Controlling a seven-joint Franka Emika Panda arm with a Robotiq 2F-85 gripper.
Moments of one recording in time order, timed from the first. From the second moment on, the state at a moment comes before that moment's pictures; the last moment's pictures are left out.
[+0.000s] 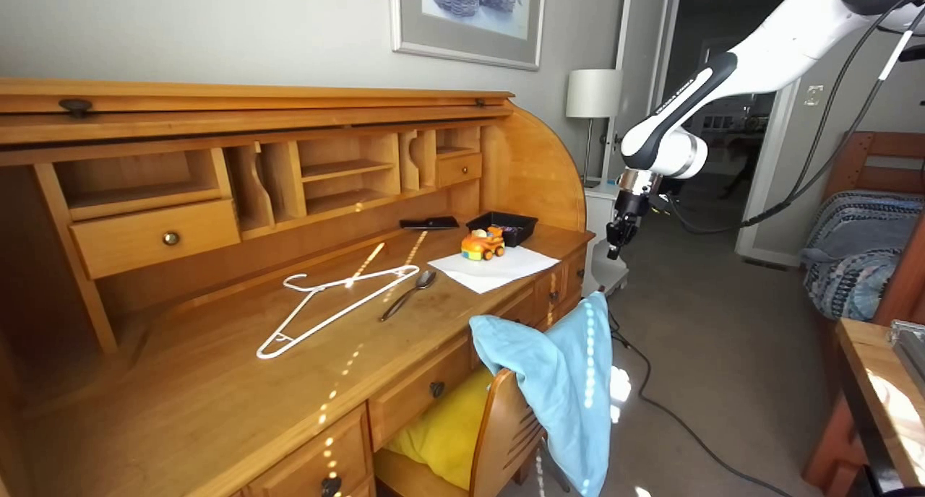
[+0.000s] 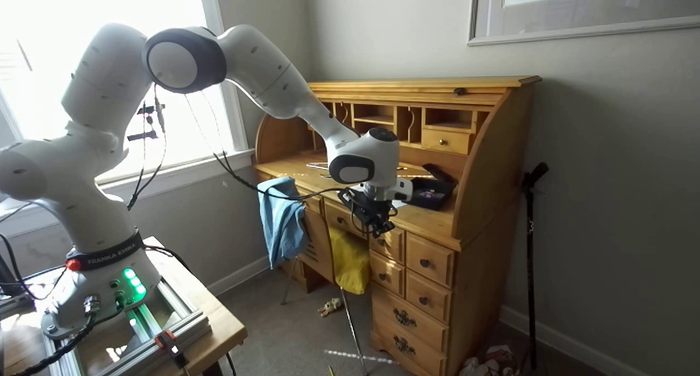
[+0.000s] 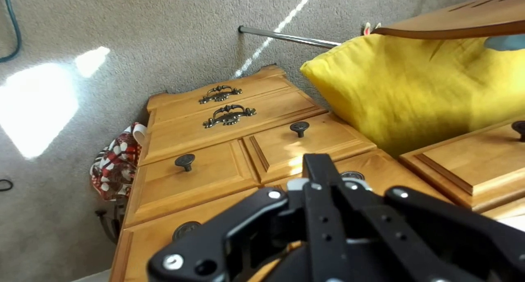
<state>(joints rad) -0.81 0.77 0.22 -1.75 0.15 2.51 -0.48</state>
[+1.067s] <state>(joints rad) -0.66 0.85 0.18 -1.48 0.28 2.36 -0.62</state>
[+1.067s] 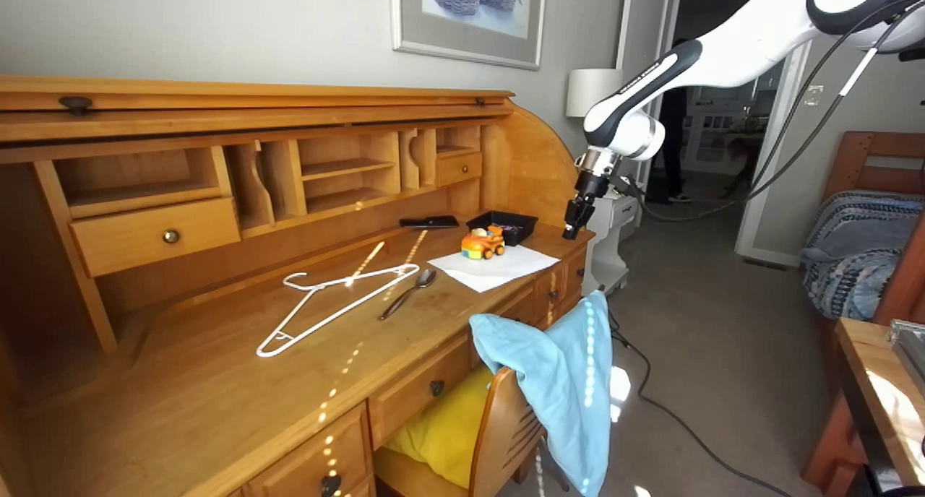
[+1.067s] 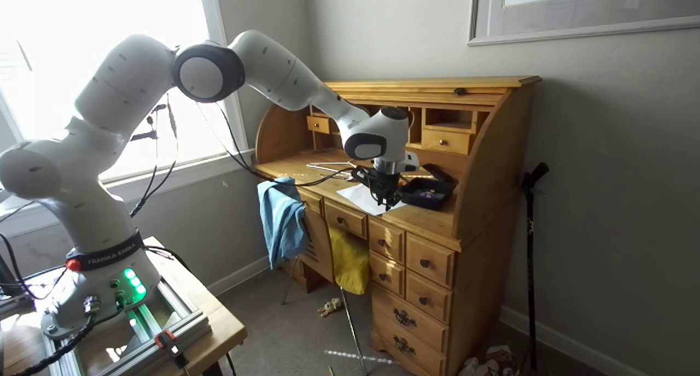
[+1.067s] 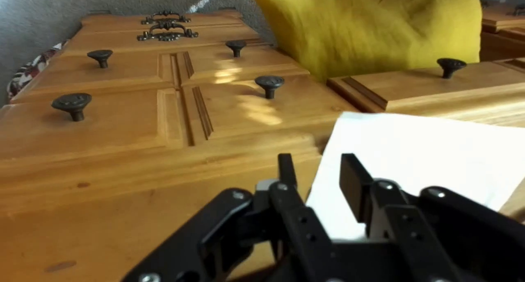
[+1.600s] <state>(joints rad) -0.77 0.85 0.15 -1.57 0.39 2.45 -0.69</state>
